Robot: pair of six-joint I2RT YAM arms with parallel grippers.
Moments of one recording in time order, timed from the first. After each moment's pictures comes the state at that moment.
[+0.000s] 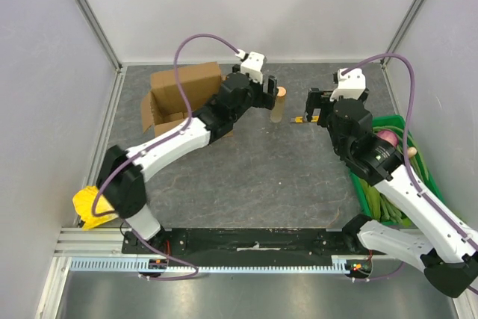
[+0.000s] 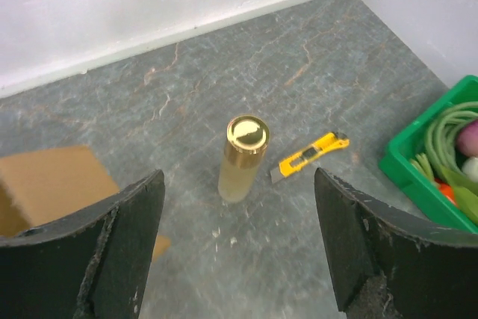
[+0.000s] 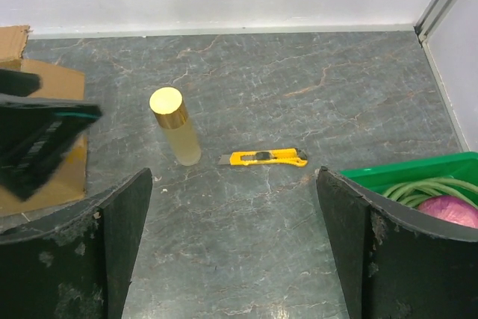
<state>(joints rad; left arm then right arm) -0.78 1.70 1.37 0.15 -0.22 -0.15 0.64 0.97 1.11 -0.38 0.63 0.20</state>
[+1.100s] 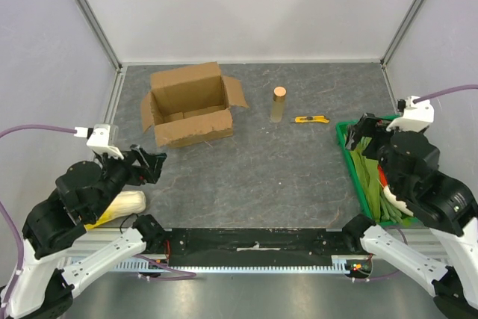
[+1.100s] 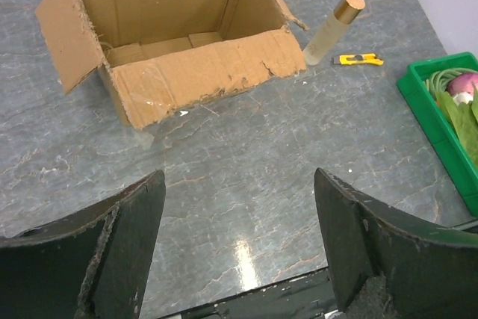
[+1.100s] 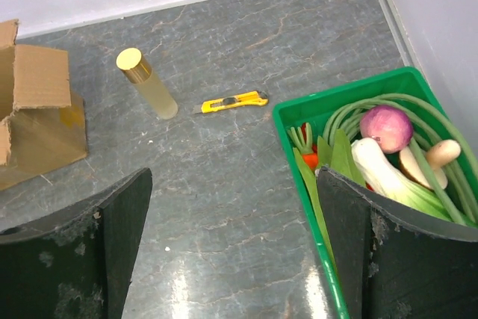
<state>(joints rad) -0.78 0.48 1.20 -1.03 -0.44 -0.44 0.64 0.69 1.28 -0.94 0.66 0.41</state>
